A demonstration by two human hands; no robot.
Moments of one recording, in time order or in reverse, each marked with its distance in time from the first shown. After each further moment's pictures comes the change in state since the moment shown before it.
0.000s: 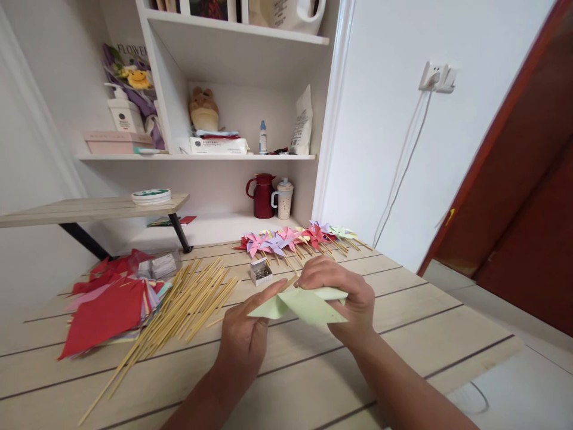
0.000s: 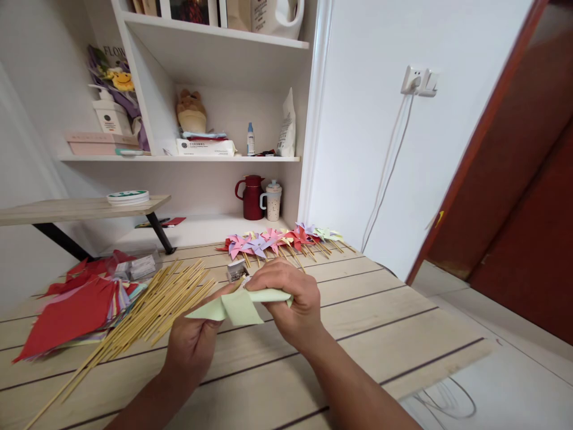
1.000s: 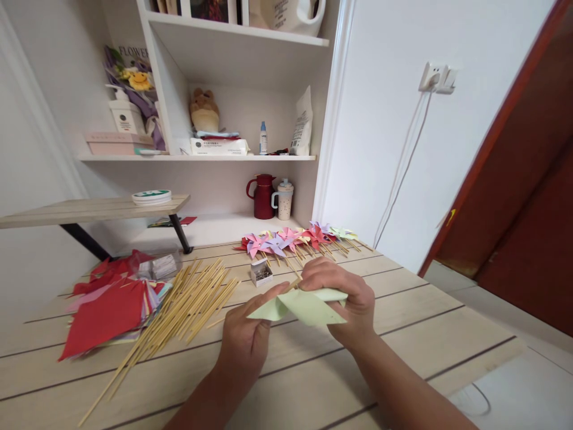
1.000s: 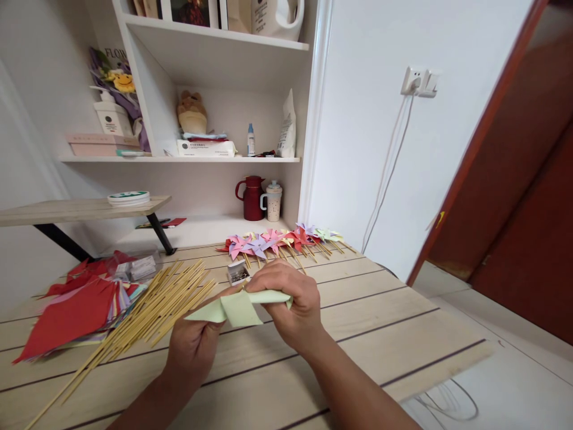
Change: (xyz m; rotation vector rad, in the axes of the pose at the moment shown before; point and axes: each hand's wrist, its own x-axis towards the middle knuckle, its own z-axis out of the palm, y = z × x) left_hand 0.000 0.001 0.001 0.010 0.012 0.017; right_hand 0.000 -0.001 0.001 -0.028 -0.003 0.021
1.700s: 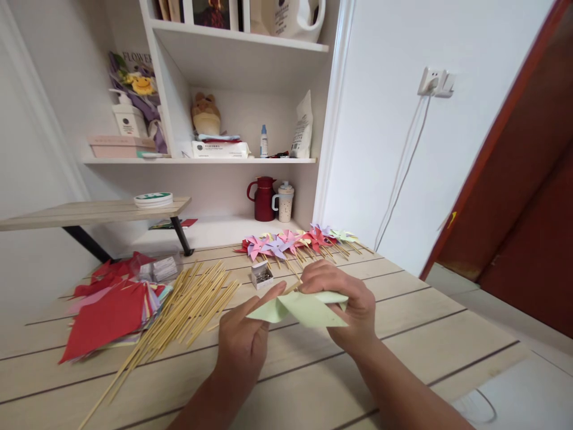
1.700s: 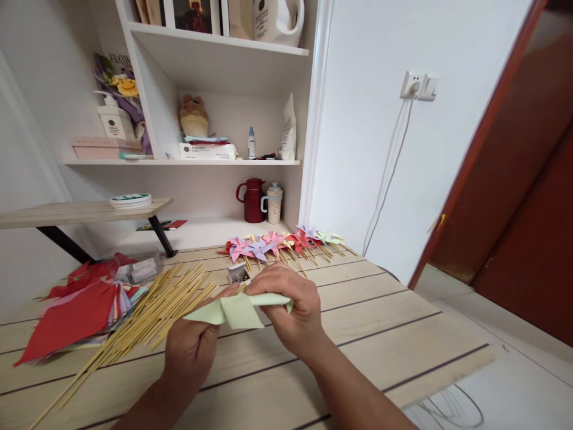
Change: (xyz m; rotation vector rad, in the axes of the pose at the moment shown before) left_hand -0.001 0.000 -0.002 0.227 0.088 0.112; right_hand 0.000 -0.001 0.000 -0.028 -0.016 0.006
